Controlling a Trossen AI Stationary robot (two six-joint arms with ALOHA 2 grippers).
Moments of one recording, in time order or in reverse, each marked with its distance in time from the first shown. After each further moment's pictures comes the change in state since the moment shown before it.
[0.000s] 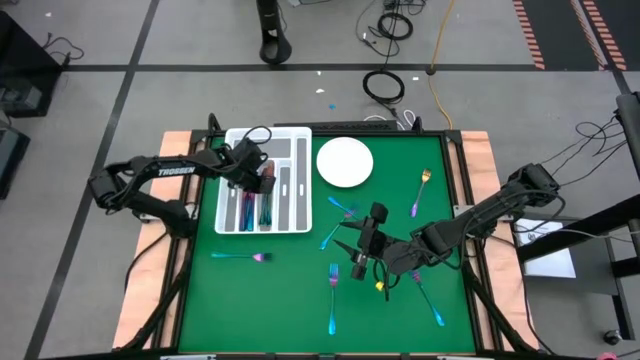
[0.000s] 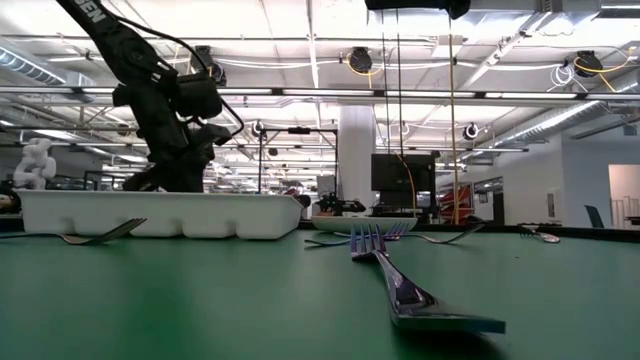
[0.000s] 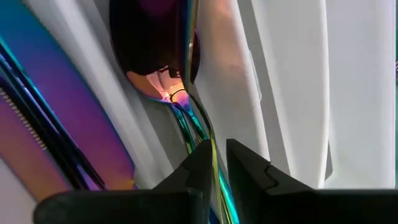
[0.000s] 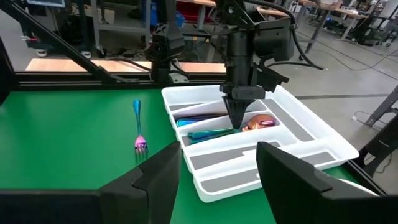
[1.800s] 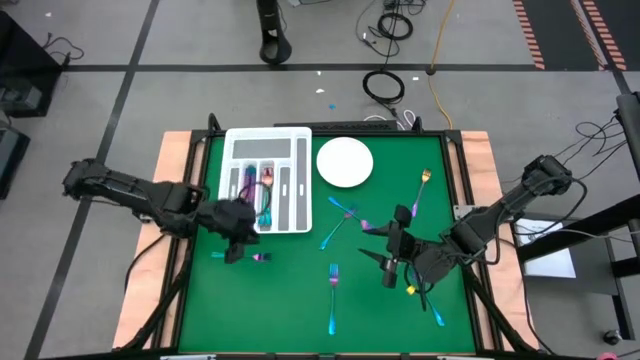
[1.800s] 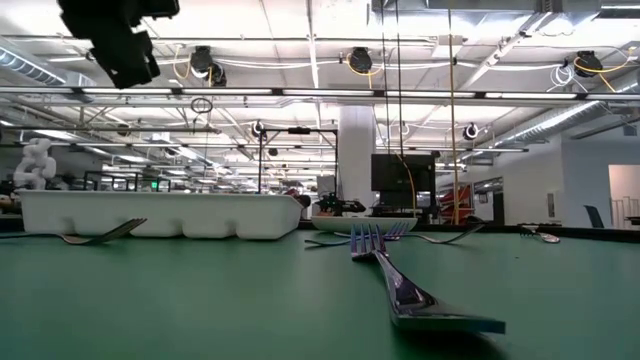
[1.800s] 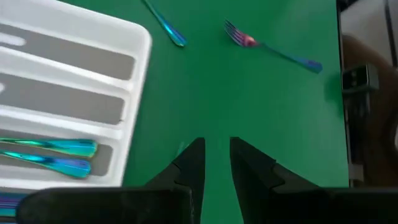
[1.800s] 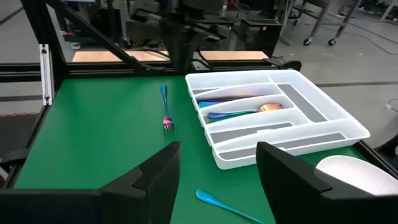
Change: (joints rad) left arm -0.861 -0.380 0.170 -0.278 -0.287 0.204; right arm 0.133 -0.185 0.000 -0.299 -0.002 0.160
